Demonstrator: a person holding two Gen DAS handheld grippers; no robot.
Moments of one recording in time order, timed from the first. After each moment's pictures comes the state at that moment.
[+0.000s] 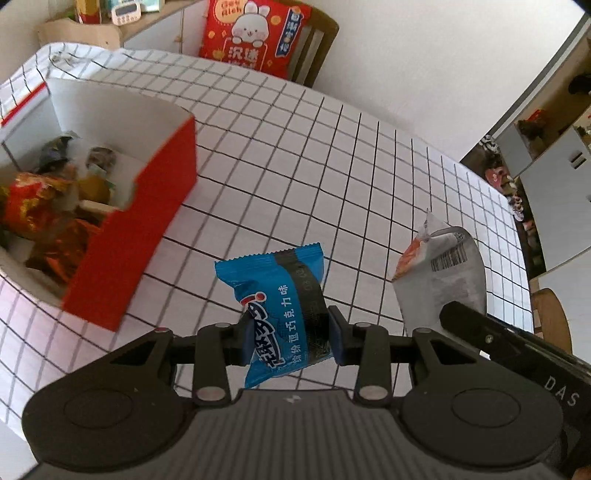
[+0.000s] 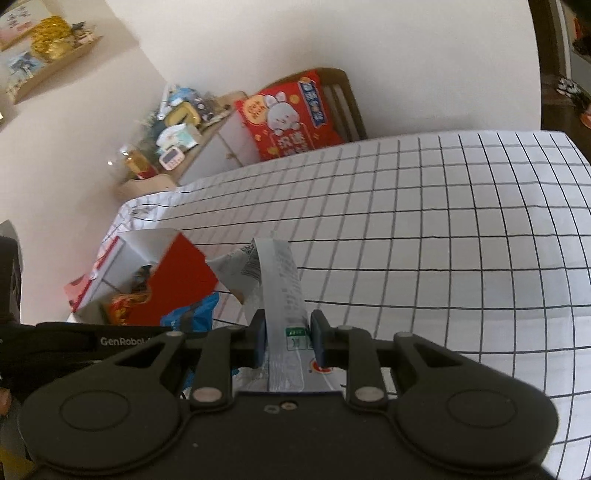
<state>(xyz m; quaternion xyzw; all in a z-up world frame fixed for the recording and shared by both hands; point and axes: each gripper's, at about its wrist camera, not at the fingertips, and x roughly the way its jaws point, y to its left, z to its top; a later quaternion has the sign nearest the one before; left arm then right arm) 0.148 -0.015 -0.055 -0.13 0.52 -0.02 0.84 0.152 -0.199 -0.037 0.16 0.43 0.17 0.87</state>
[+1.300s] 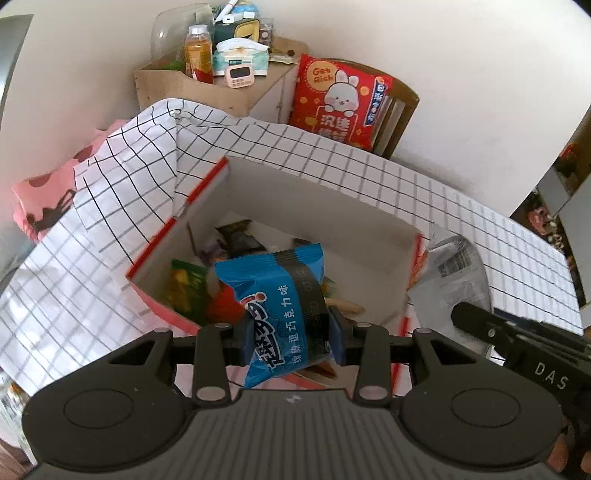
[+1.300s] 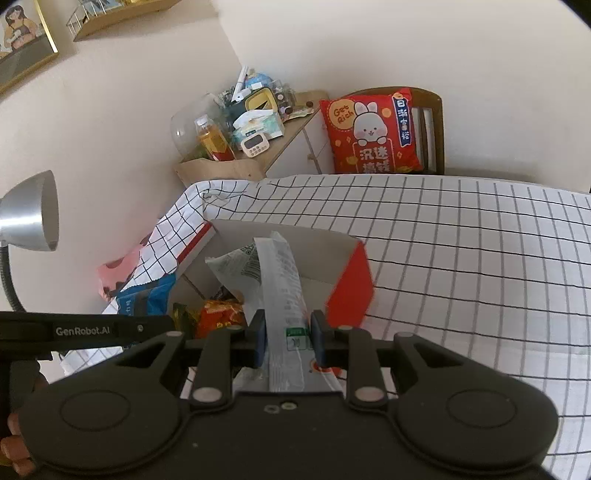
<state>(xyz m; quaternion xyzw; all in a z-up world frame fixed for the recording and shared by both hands) 0.140 0.218 0.000 -0.09 0.47 0.05 0.88 0.163 0.018 -0.002 0.10 0.40 0.20 0.89</state>
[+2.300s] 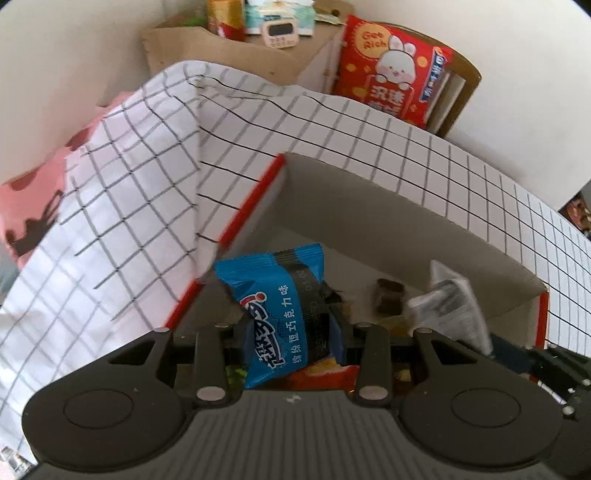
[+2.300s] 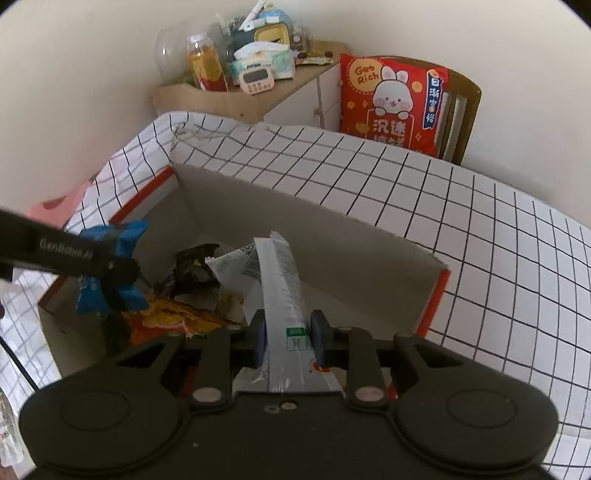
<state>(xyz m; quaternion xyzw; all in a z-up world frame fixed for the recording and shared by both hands) 0.259 0.286 -0.077 -0.09 0.53 0.08 0.84 0.257 0.119 -0.089 -0.03 0.46 0.19 0.87</state>
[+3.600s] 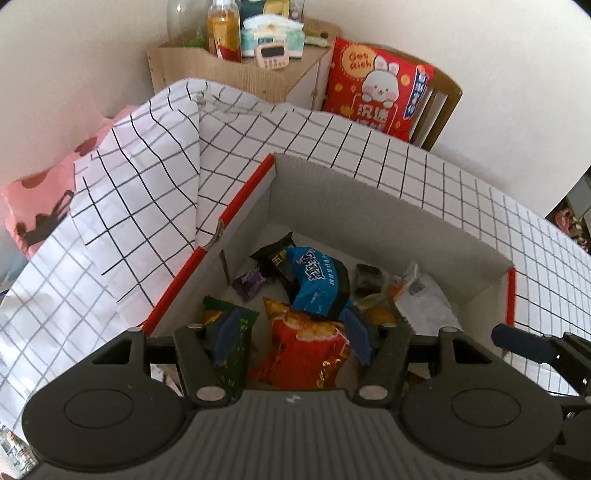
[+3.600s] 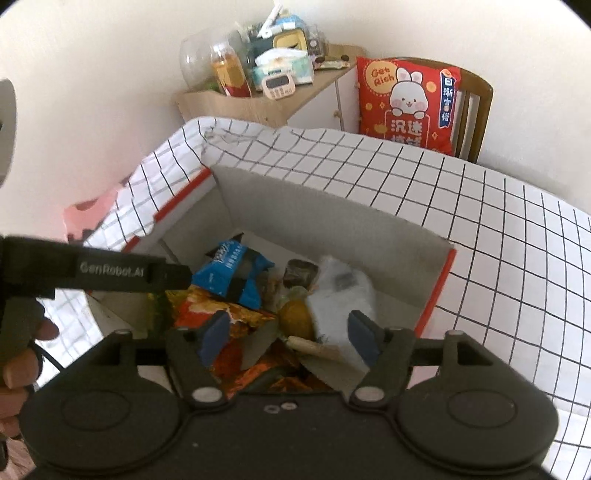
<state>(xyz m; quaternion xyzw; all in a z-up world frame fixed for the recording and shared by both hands) 0.205 0.271 -0.051 -0.09 0.48 0.08 0.87 0.221 0.105 -0.056 0.00 0.45 0.22 0.87</state>
